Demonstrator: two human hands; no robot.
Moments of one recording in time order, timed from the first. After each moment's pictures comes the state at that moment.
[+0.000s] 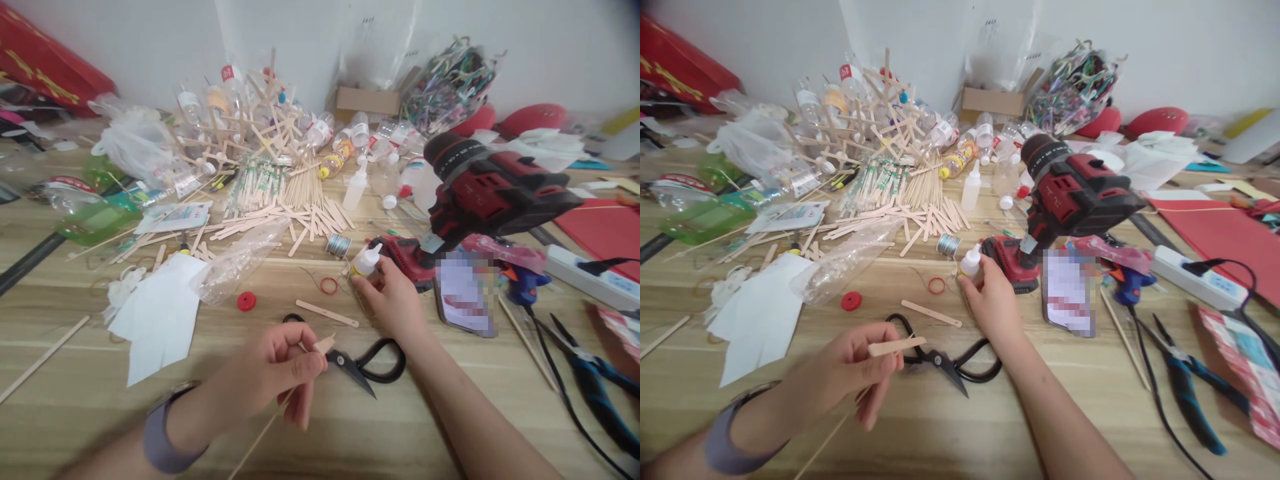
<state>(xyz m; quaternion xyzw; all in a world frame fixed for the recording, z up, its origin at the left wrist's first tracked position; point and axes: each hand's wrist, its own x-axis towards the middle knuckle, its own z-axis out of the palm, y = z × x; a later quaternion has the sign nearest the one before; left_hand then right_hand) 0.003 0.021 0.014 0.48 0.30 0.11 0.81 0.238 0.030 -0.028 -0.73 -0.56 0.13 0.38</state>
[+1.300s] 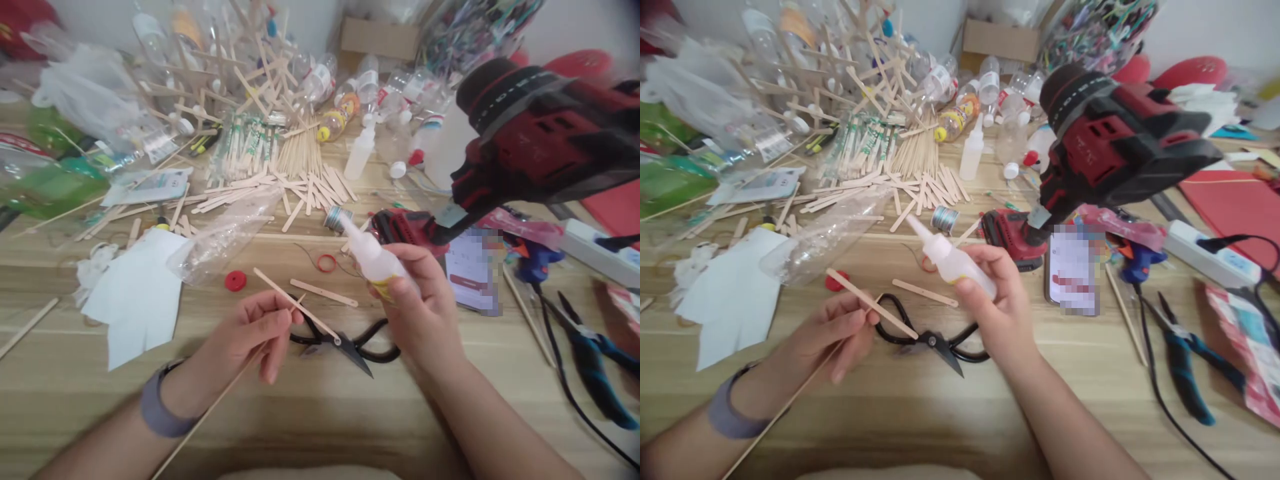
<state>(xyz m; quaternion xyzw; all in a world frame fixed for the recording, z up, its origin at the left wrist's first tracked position) -0.004 0.029 -0.008 0.37 0.30 0.23 0.85 0.212 -0.010 -0.004 -0.58 -0.47 0.31 0.59</state>
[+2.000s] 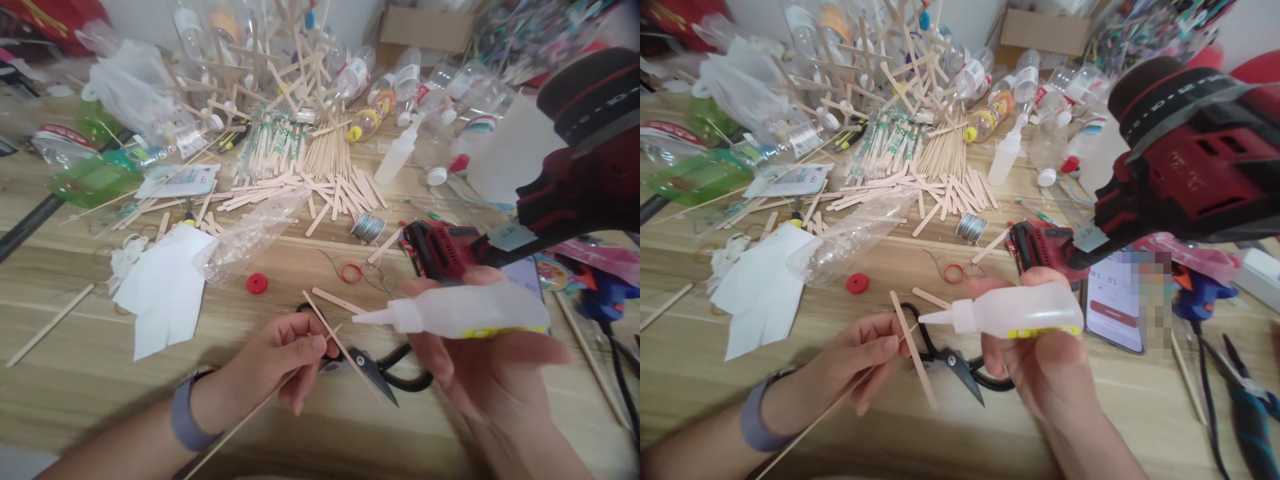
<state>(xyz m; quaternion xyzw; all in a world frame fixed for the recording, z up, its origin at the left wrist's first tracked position) 0.001 0.023 -0.015 0.34 0.31 0.17 0.87 0.220 -0.014 0.011 -0.47 -0.35 0.51 0.63</state>
